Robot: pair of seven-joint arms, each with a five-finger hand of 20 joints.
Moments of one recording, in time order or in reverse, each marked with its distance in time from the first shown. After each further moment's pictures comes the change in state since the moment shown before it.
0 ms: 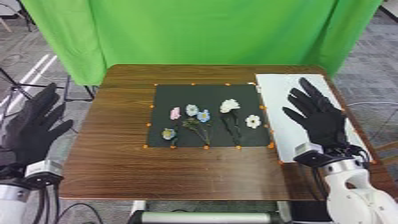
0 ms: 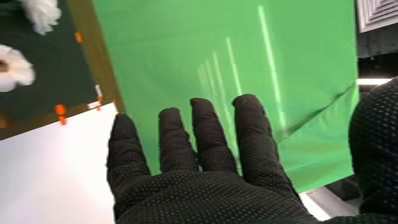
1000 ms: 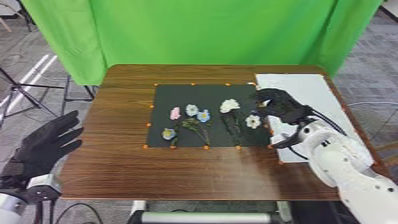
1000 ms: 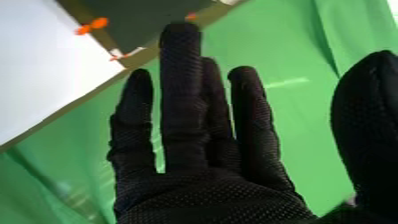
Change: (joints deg) left arm 3.9 2.9 -2.9 2.9 -1.6 -5.5 -7.3; right arm 23.8 21.1 -23.8 9.8 -51.9 5.5 9.4
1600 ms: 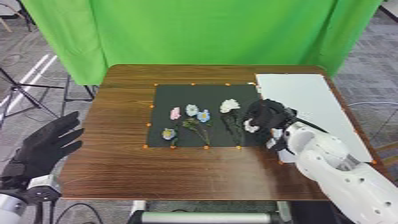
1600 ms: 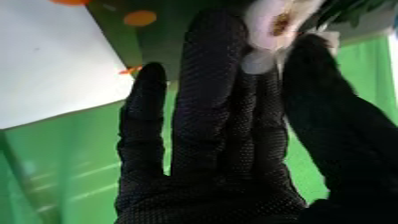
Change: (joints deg) left arm 0.3 0.2 0.0 0.0 -0.2 -0.1 -0.3; right arm 10.0 1.7 -13.8 7.5 -14.4 -1.4 5.5
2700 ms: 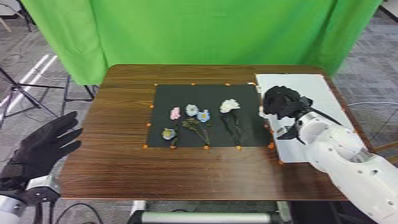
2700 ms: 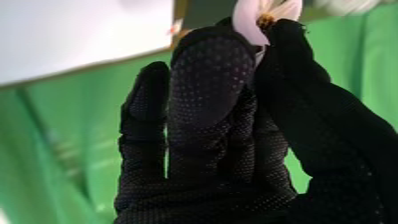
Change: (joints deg) left arm 0.4 -0.4 -0.1 -0.2 0.0 0.3 0.7; right arm 2.9 3.2 0.3 0.5 2.3 2.7 2.0
